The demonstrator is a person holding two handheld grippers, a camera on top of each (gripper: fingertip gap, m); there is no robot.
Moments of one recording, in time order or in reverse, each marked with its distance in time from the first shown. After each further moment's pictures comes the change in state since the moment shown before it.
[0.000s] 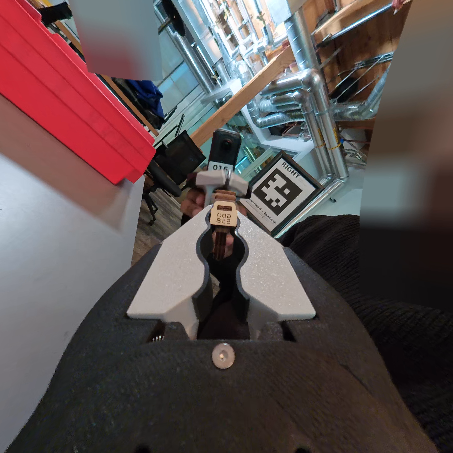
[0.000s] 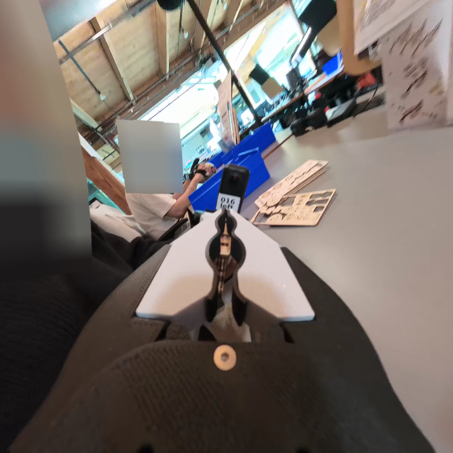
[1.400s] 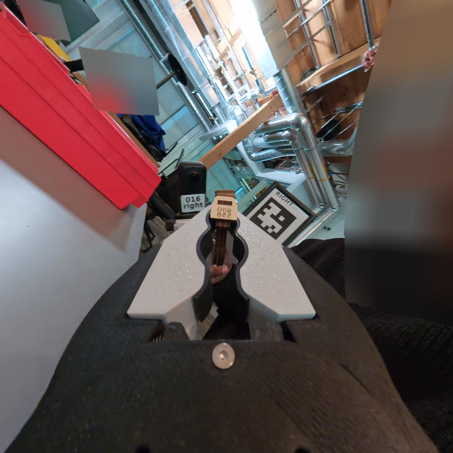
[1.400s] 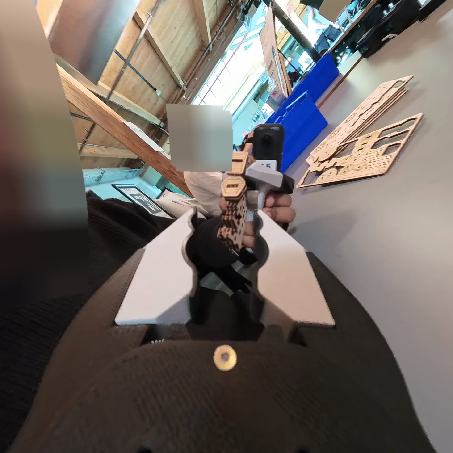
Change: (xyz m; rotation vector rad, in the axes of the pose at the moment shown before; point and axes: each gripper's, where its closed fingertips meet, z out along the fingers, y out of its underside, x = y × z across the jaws) left arm -0.002 -0.023 -0.014 0.150 0.013 -0.011; right arm -0.006 0.033 0.009 -0.114 -0.226 0.292
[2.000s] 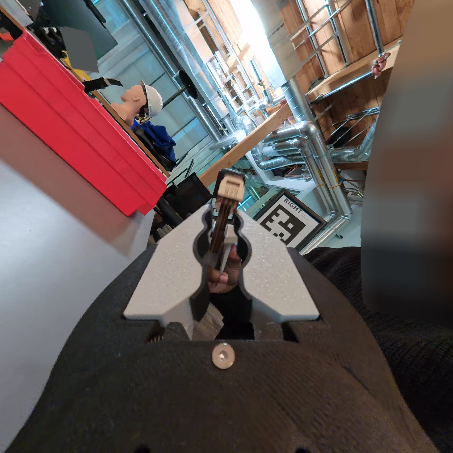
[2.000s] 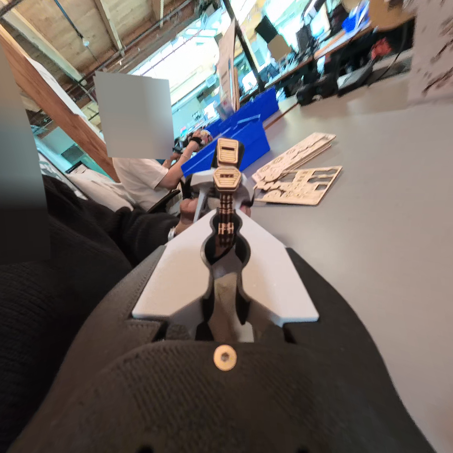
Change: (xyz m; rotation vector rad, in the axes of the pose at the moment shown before) left arm 0.000 0.000 0.006 0.044 -0.038 0.027; right arm 0.010 -0.004 -0.001 -0.022 0.250 -0.341
